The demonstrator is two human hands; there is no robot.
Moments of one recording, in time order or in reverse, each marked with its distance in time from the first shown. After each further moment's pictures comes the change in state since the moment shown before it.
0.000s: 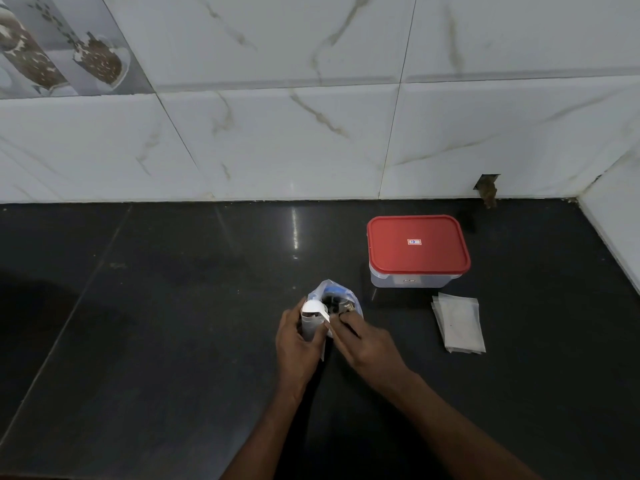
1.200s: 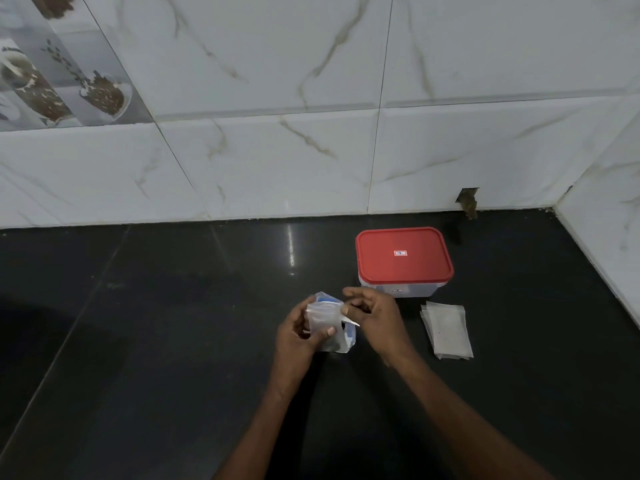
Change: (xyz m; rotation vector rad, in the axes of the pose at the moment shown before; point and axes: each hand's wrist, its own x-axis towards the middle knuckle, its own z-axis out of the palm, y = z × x) left_hand 0.009 0.031 -0.003 -0.341 -0.250 -0.061; right_hand 0.047 0.017 -0.050 0.906 -0.019 0.950
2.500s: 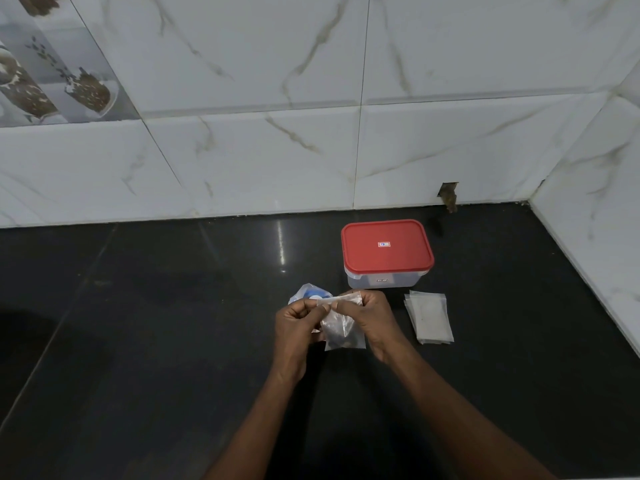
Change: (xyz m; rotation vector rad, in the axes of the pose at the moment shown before) left_hand -0.017 0.031 0.033 -0.145 0.053 -0.175; right_hand -0.019 0.002 -0.012 0.210 -0.049 0.108
